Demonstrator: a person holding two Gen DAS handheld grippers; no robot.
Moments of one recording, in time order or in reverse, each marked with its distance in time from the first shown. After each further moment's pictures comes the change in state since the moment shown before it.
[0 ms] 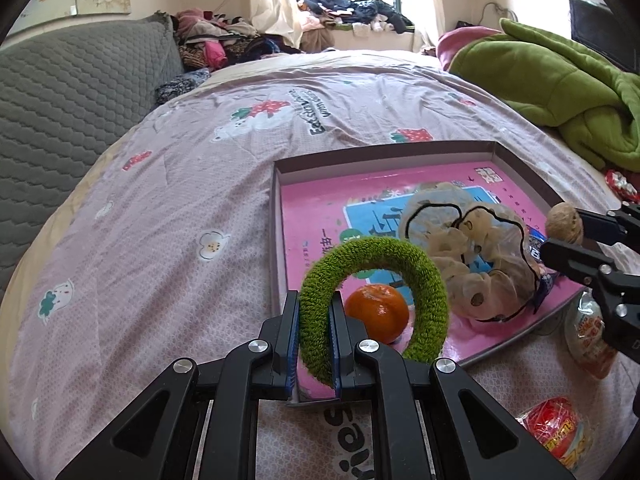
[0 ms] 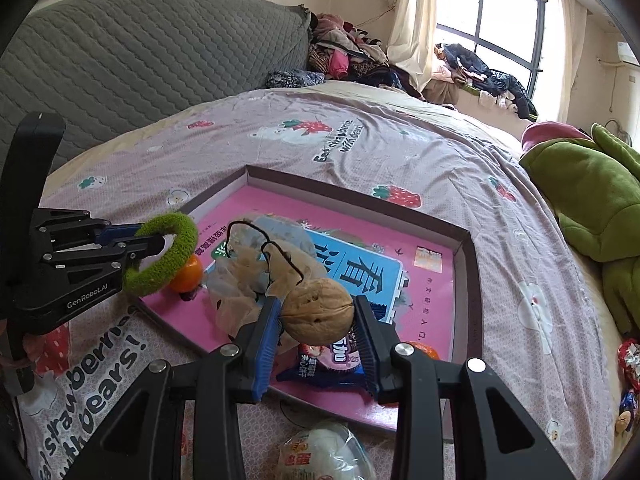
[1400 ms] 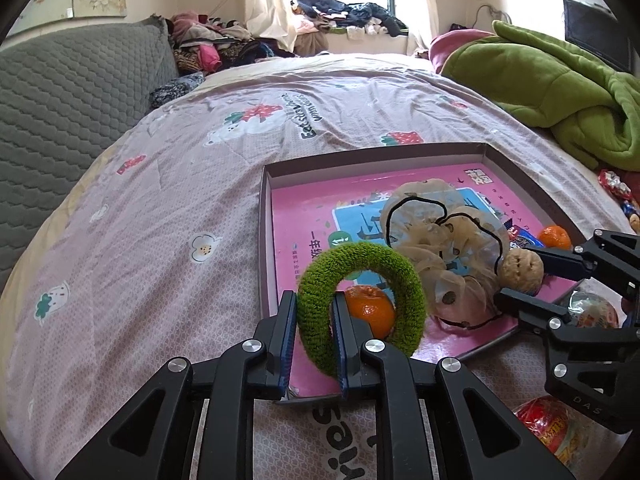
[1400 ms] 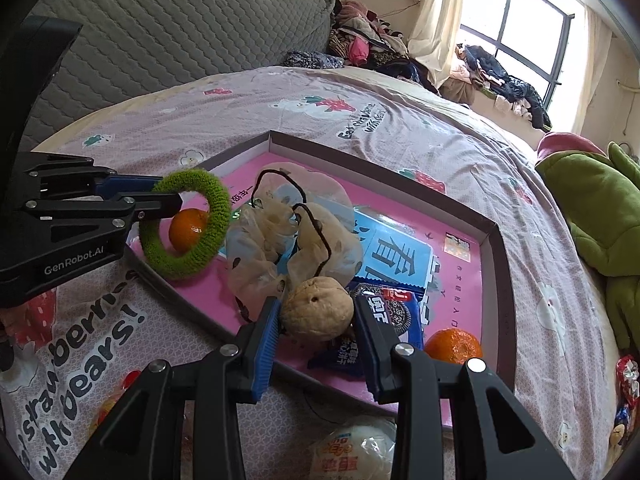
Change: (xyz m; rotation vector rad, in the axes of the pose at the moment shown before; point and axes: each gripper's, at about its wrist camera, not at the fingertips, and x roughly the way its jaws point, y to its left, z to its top) left arm -0.004 -0.003 0.000 0.003 -0.014 -0.023; right arm 0.021 0.026 -0.013 -0.087 0.053 -0.006
